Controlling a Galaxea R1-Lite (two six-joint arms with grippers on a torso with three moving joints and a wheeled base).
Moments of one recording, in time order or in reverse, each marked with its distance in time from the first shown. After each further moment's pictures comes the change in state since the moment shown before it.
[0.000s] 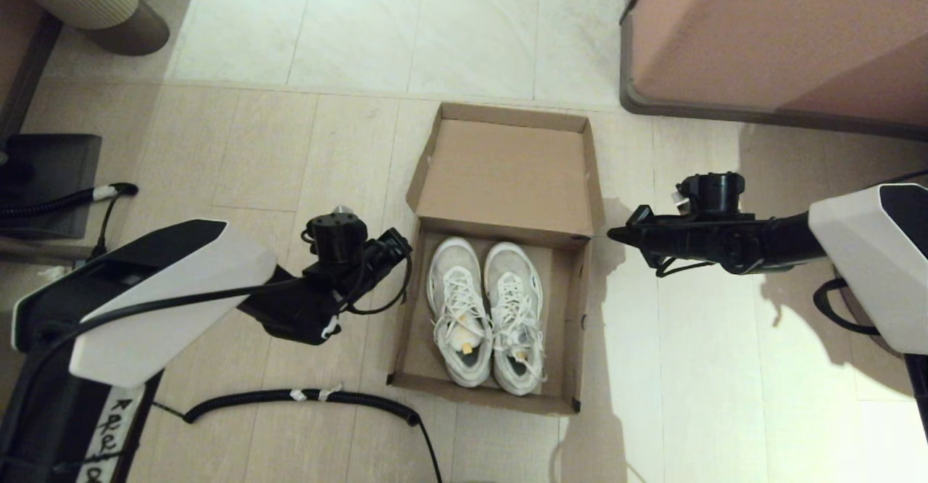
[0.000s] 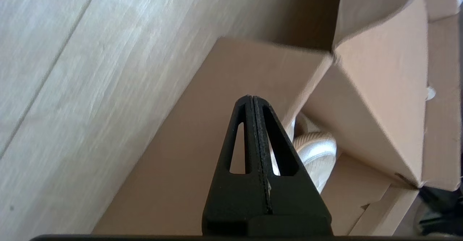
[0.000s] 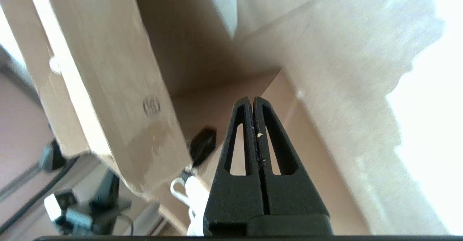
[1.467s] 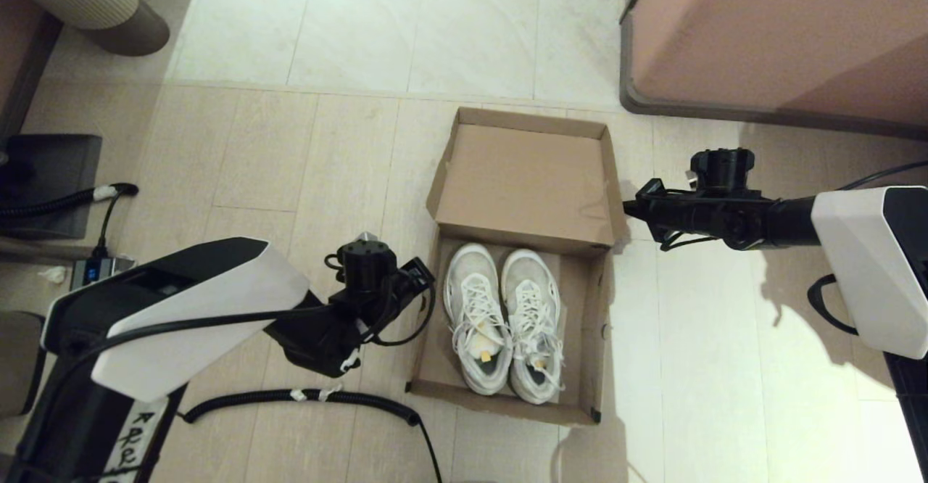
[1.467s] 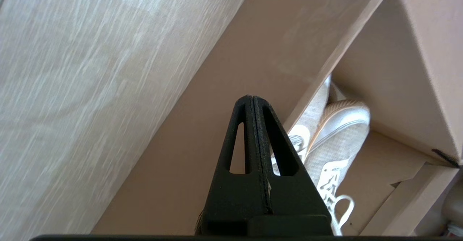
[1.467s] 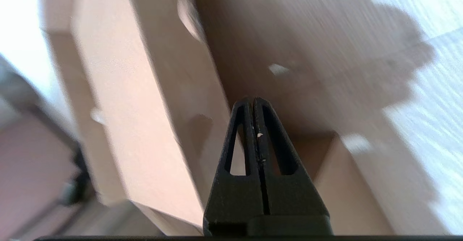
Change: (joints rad) left arm -0.097 0.015 0.120 -0.055 0.101 0.017; right arm -0.033 0.078 -0.277 0.092 -0.036 0.097
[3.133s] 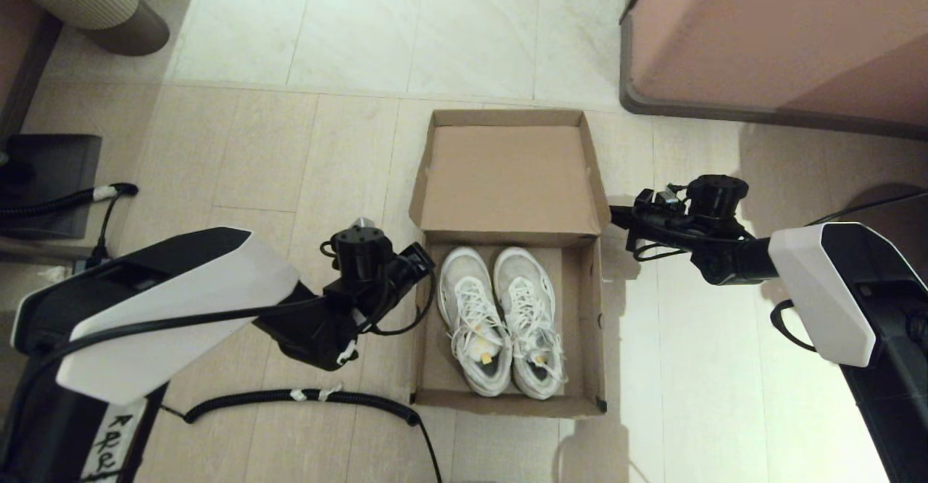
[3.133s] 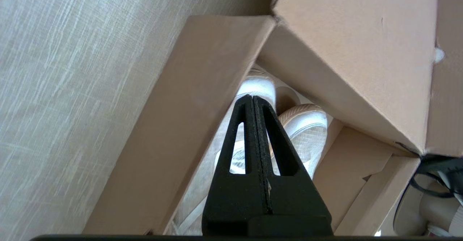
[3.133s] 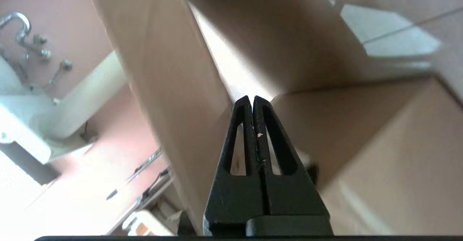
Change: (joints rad) left arm -0.007 -0.050 -0.001 -0.022 -0.001 -0.001; right arm -0.007 0.173 -0.017 -0.435 0.444 0.473
